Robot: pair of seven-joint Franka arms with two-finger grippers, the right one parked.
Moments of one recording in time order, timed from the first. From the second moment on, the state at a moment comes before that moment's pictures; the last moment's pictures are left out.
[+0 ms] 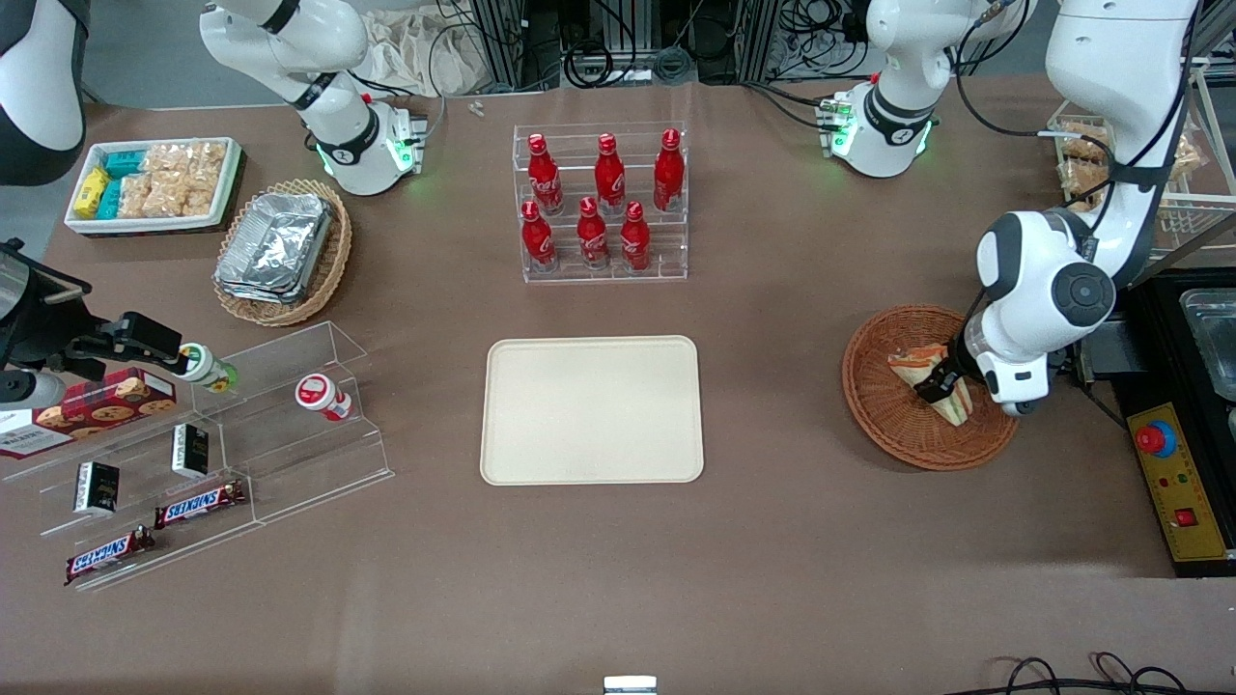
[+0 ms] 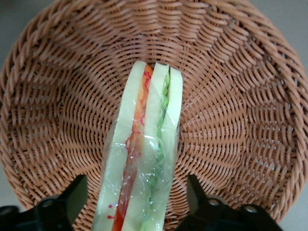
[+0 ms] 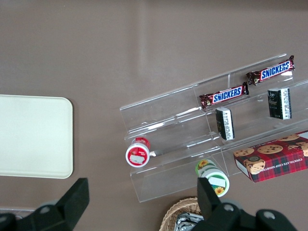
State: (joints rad) arm 0.16 0.25 -0.19 -2.27 0.04 2.44 -0.95
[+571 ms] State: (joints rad) arm 0.15 0.24 -0.19 -2.11 0.04 2.26 -0.96
